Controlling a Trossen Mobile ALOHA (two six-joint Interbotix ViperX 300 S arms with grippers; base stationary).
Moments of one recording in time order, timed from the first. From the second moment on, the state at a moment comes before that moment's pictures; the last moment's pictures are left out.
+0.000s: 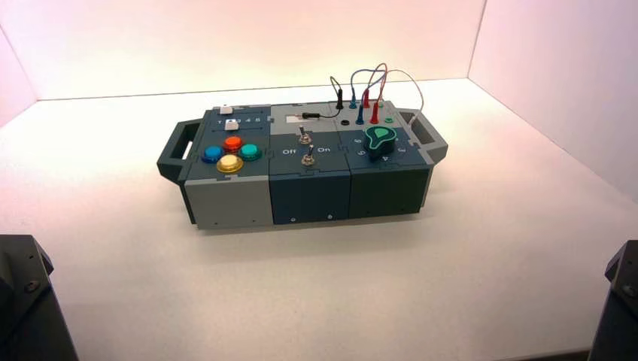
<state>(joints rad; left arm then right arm) -0.12 -1.52 1.10 -0.14 0.54 -0.12 0.29 -1.18 1.08 0.28 0.66 -0.03</state>
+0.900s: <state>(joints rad) -0.13 -1.49 1.08 -0.14 0.53 -0.12 0.47 -0.21 0.77 0.32 0.54 -0.03</state>
